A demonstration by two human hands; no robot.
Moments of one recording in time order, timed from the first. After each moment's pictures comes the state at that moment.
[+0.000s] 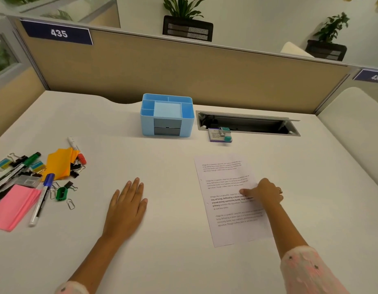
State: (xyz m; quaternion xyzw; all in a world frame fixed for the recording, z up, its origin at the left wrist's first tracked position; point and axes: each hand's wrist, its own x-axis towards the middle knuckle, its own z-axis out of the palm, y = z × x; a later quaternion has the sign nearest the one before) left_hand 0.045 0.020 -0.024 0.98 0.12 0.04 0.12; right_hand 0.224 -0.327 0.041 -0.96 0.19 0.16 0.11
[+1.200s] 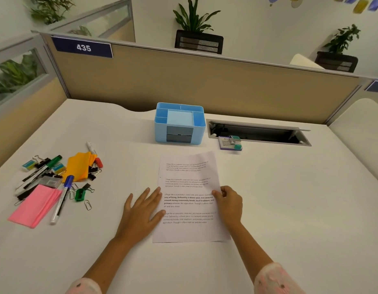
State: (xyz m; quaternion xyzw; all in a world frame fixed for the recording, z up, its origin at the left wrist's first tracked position) left_hand 0.036 0.025 -0.023 0.98 0.05 0.03 0.17; right_hand 0.164 -0.216 0.004 -0.91 0.03 0.02 0.41
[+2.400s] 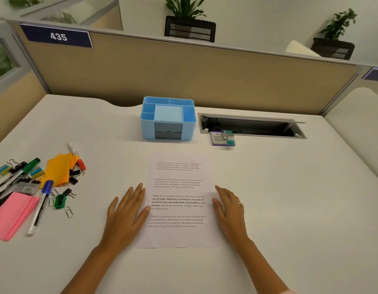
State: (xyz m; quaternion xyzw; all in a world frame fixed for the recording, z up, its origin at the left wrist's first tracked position) left_hand 0.042 0.023 -0.018 0.97 0.09 0.04 0.23; right_hand 0.152 -0.263 -0.021 -0.93 -0.13 -0.02 0.33
